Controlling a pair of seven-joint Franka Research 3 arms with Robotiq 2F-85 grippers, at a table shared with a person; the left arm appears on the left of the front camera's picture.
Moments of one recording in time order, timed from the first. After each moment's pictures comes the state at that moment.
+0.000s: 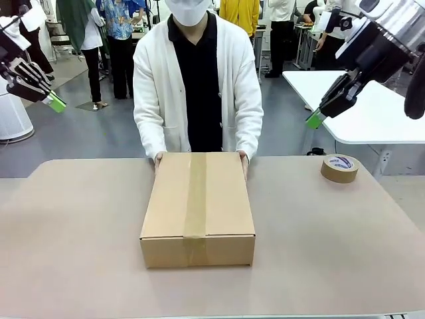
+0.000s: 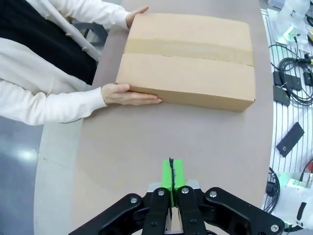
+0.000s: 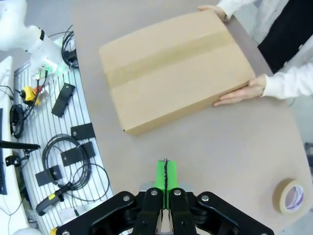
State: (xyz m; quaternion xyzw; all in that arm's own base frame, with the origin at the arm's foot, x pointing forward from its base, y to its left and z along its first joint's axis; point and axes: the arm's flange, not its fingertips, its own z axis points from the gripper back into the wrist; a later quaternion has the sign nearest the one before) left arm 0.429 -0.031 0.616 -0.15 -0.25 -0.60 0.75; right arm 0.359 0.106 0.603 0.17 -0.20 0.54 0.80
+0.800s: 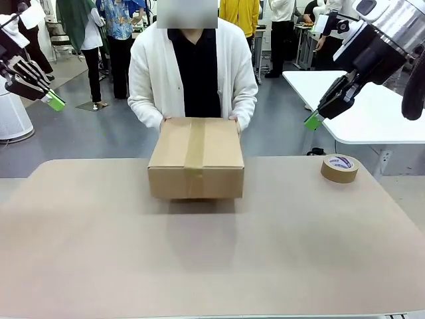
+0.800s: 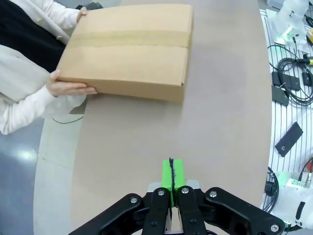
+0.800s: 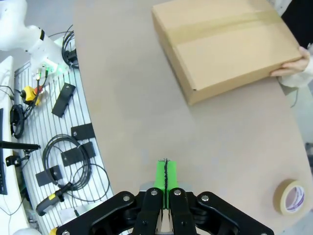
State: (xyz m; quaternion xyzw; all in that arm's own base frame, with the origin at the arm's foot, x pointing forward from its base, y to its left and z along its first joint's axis) left arm 0.428 -0.031 0.618 -0.15 -0.24 -0.60 0.75; right arm 0.360 0.106 0.602 0.17 -0.20 0.54 0.80
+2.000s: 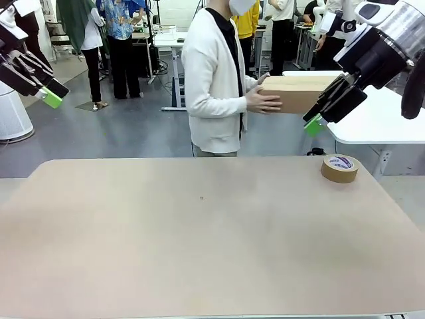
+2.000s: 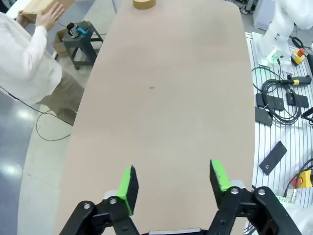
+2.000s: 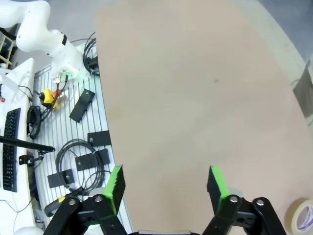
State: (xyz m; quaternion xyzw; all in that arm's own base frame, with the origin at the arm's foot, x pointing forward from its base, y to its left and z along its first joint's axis) left arm 0.426 -0.032 0.623 -0.22 -0.26 -0.59 0.74; right arm 0.364 0.101 0.593 0.24 -0.20 0.55 0.77
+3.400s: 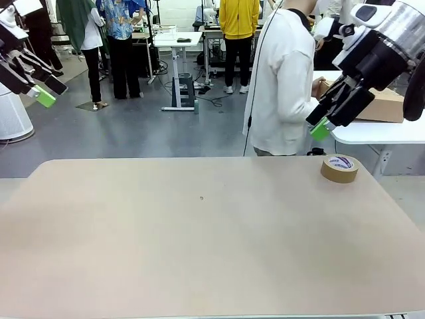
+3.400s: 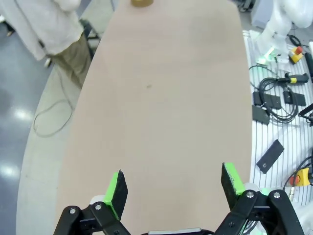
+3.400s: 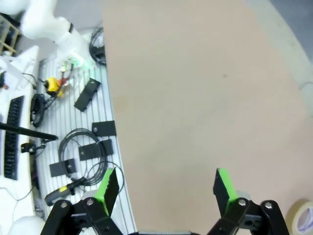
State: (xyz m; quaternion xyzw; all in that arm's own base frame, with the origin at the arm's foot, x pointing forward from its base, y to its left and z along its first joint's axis) left arm 0.427 -0.029 0.623 -0.24 -0.25 -0.59 0.73; right arm 0.356 0.099 0.593 0.24 -0.19 0.58 0.76
